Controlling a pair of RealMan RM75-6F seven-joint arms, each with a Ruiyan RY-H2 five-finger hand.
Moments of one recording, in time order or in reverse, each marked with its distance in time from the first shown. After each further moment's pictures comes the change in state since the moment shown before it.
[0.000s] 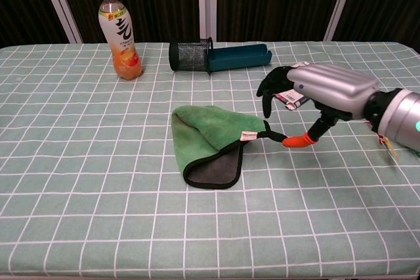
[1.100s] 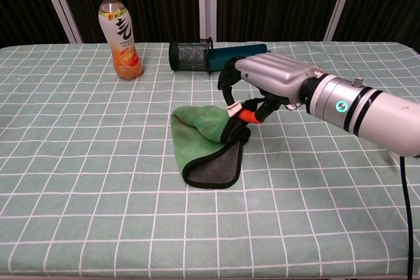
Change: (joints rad) left arm -0.032 -0.020 -0.019 0.017 0.015 -0.016 -0.040; right arm 0.188 -0.158 0.032 0.189 0.079 -0.043 0.011
